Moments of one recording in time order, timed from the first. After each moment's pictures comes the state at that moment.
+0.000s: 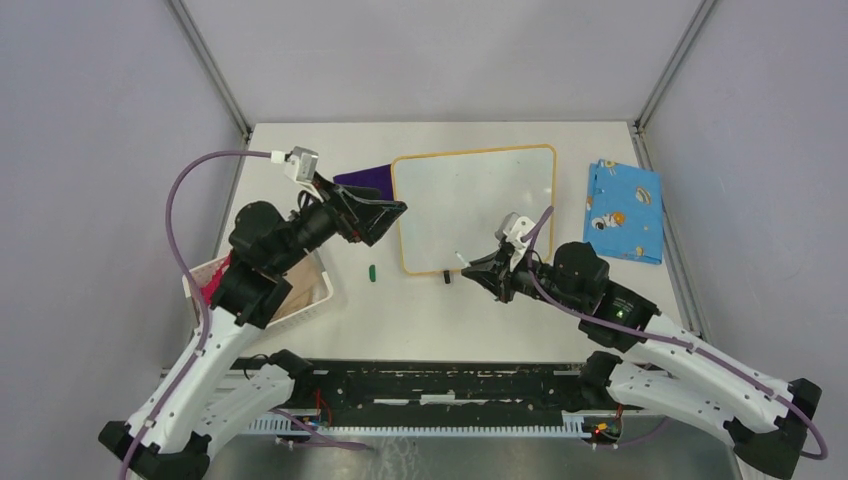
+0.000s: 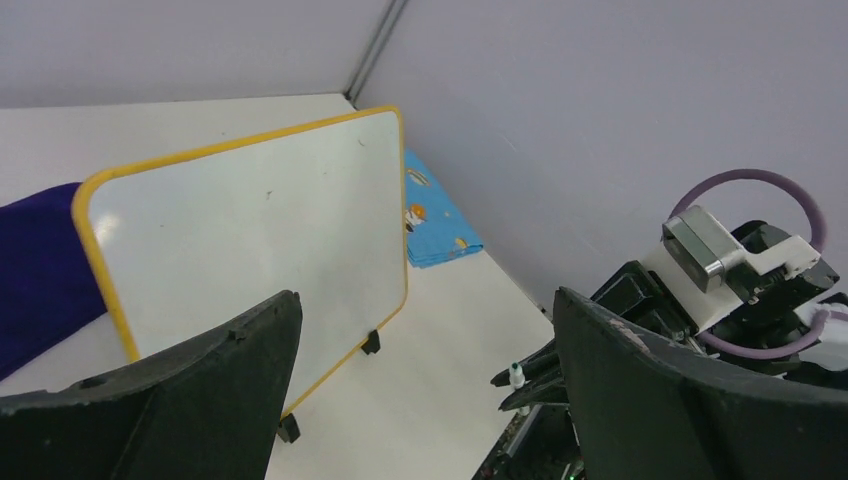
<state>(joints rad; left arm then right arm) -0.50 0.77 0.95 -0.09 0.31 -0.54 0.91 0.75 0.73 -0.14 -0.15 0.03</state>
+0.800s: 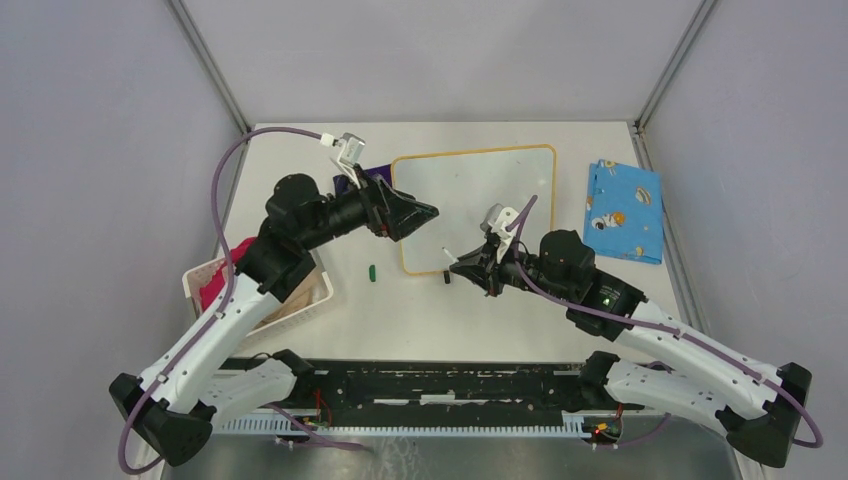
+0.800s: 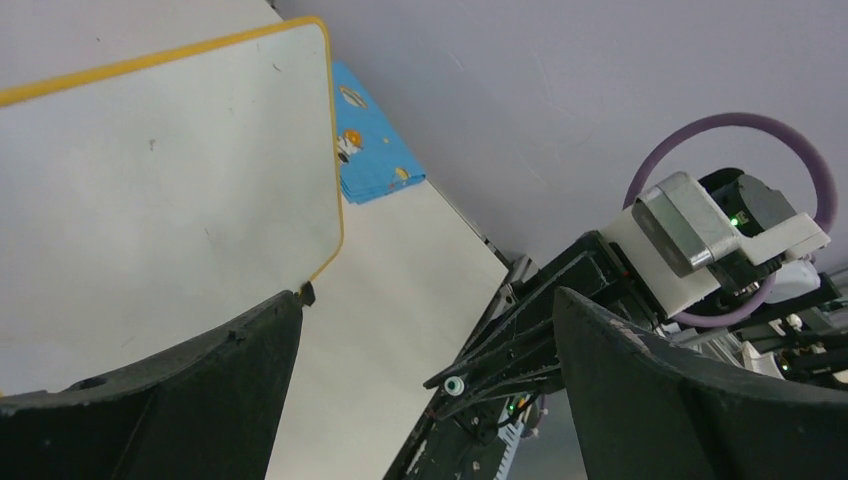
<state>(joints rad) -0.57 0.99 1.05 -0.07 0.45 -0.60 0.91 0.87 0.80 -0.11 -0.20 0.03</state>
